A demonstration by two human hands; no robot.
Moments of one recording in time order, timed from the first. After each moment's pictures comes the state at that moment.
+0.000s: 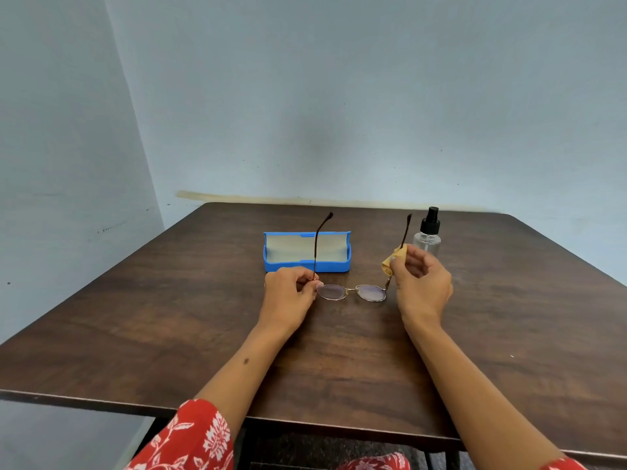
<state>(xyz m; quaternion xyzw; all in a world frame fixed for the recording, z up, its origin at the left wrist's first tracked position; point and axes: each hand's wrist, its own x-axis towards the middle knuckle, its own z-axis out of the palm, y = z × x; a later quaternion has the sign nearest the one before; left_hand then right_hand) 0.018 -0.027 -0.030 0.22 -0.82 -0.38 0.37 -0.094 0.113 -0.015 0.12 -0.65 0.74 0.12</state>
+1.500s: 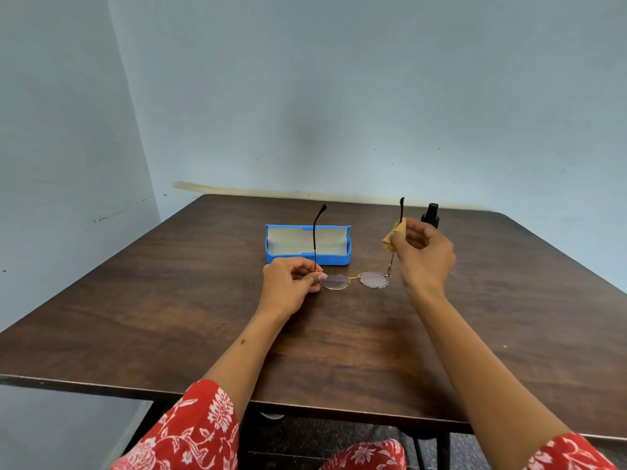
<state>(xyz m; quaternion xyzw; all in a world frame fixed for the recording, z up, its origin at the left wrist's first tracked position) 0.025 -0.026 -0.021 0.22 -0.75 -0.53 0.33 -0.091 0.114 0.018 0.16 -0.68 0.70 0.14</state>
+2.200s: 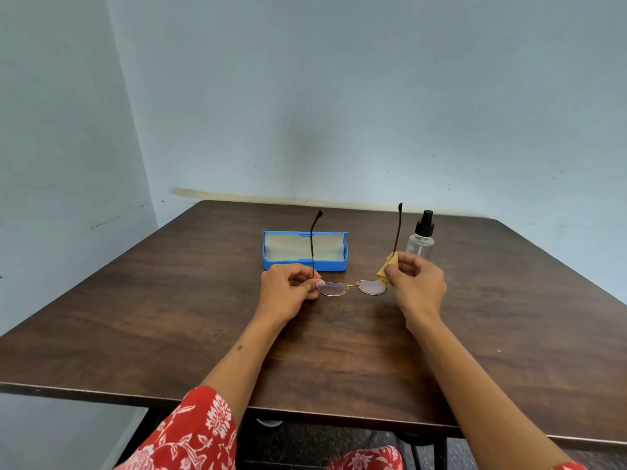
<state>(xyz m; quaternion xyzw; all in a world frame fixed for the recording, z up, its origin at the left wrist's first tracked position) 0.027 -0.026 -0.020 0.21 -0.74 -0.55 0.32 -0.082 0.123 -0.004 0.13 -0.73 0.66 0.08</state>
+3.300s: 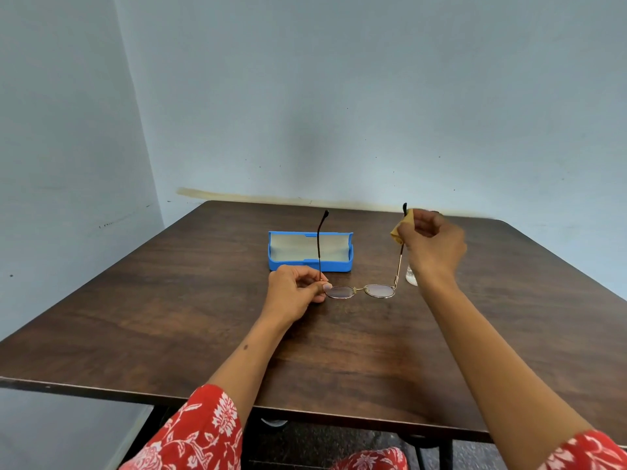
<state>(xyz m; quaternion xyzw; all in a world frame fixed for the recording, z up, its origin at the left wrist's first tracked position) 0.024 -0.028 -0.023 0.20 -0.76 -0.54 0.30 -0.090 0.118 0.046 0.16 -0.66 0.72 0.15</state>
